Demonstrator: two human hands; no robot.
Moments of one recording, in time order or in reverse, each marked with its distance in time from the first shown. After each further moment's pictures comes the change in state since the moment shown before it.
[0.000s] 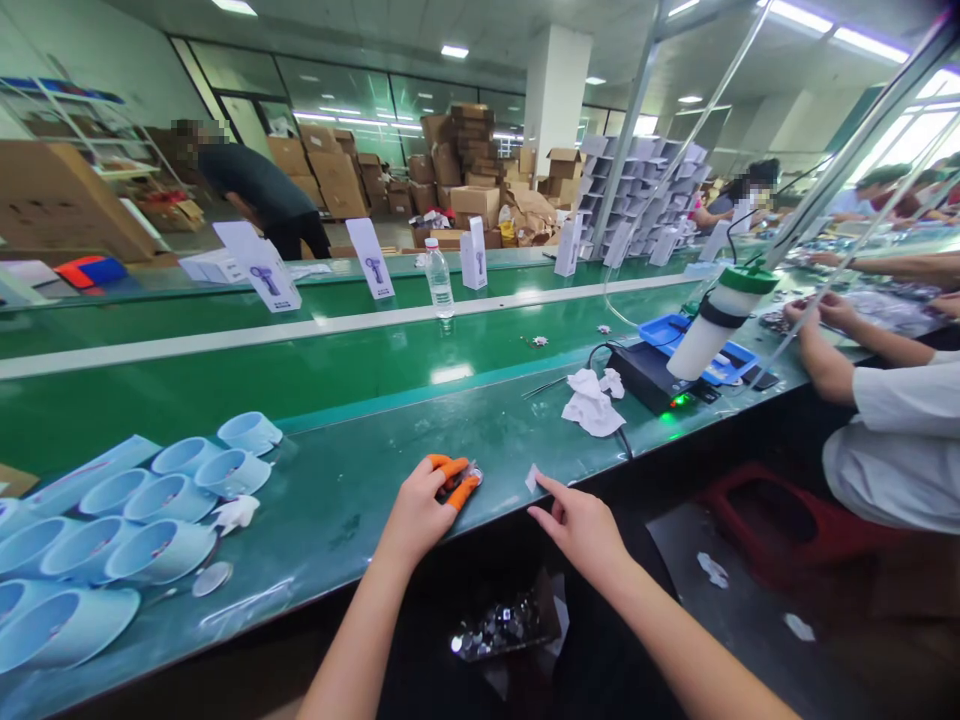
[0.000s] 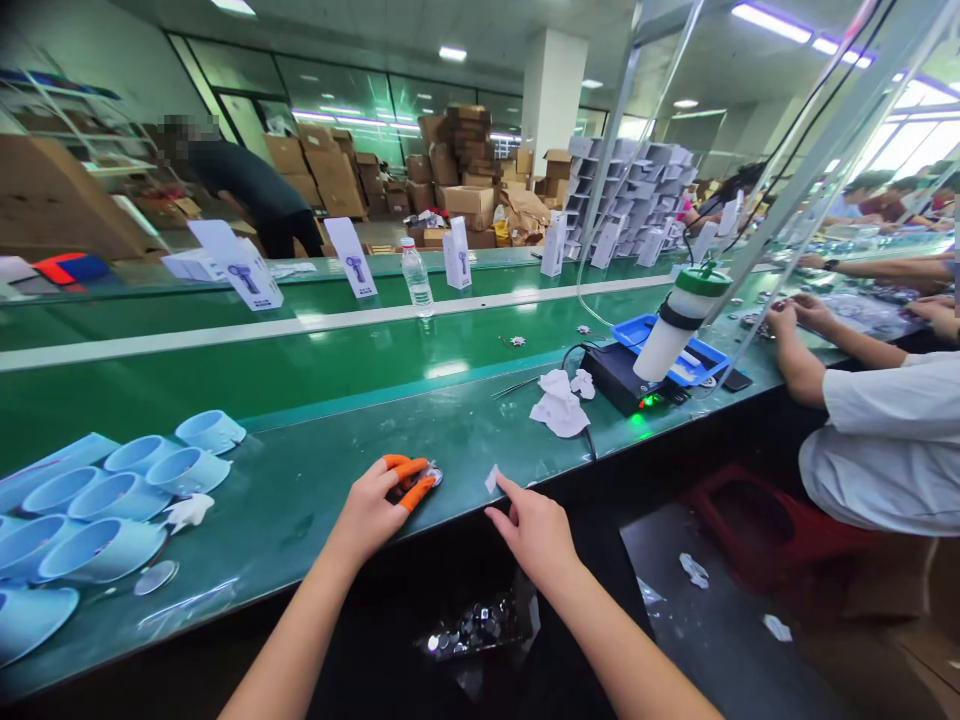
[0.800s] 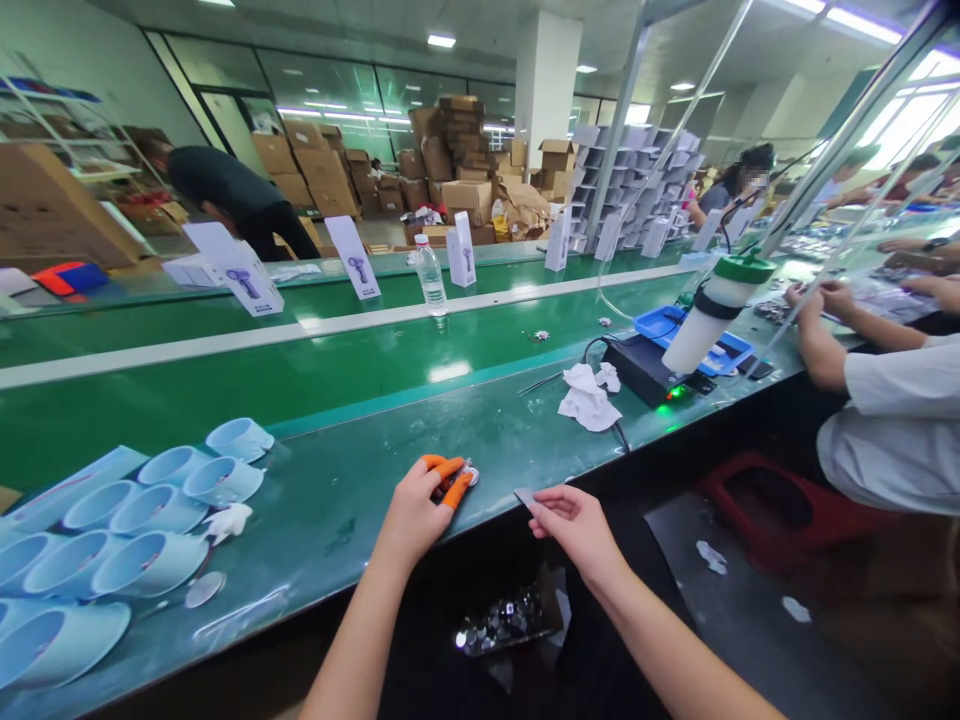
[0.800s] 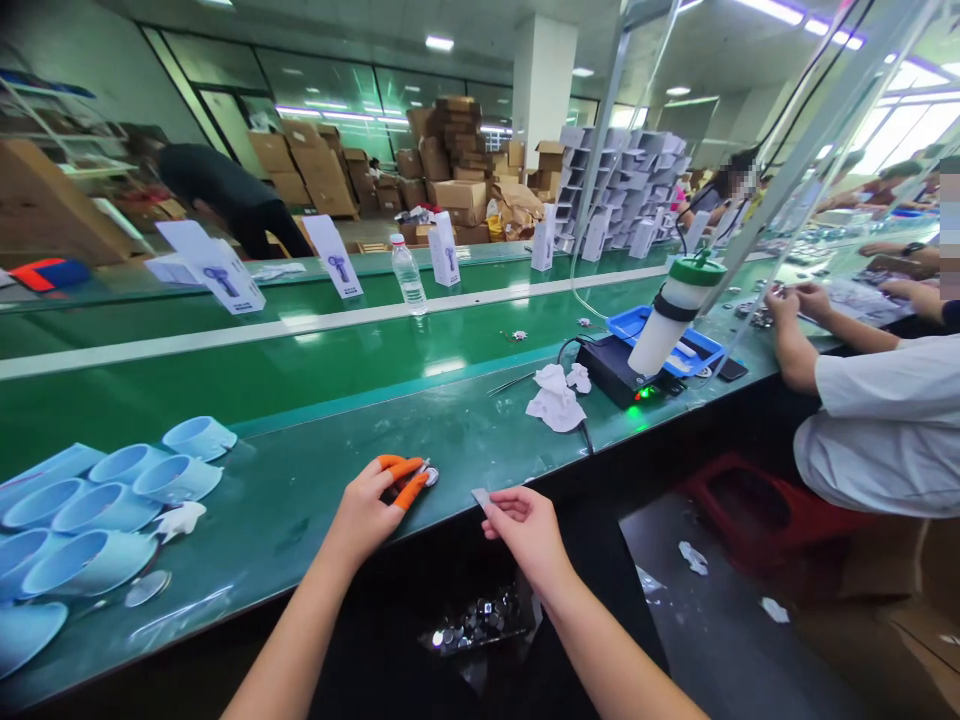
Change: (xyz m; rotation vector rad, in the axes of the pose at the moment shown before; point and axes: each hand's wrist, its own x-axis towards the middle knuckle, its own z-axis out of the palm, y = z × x) left_hand 0.002 0.005 -0.002 0.002 0.018 -0.004; right_hand -0.004 -0.021 0.014 1.036 0.029 0.497
